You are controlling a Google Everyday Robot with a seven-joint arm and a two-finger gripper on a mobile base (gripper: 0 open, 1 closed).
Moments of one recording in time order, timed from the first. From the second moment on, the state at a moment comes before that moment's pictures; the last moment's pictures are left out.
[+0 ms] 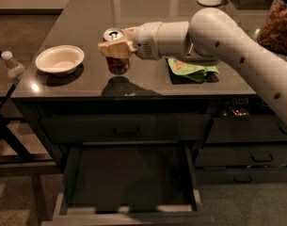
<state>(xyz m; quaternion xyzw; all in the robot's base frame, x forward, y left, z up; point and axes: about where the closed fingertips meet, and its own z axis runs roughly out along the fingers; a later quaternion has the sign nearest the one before) 0.635 0.074 0.955 -0.43 0.65 0.36 0.52</state>
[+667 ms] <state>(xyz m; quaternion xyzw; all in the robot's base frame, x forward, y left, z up) 0.649 0.070 0.948 -0.42 0.65 0.38 0.51</state>
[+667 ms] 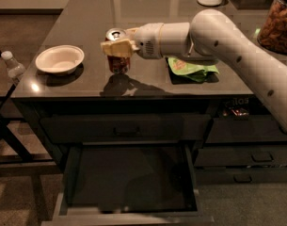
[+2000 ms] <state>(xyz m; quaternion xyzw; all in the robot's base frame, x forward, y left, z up) 0.652 0.084 0.924 -0.45 0.67 0.39 0.45</state>
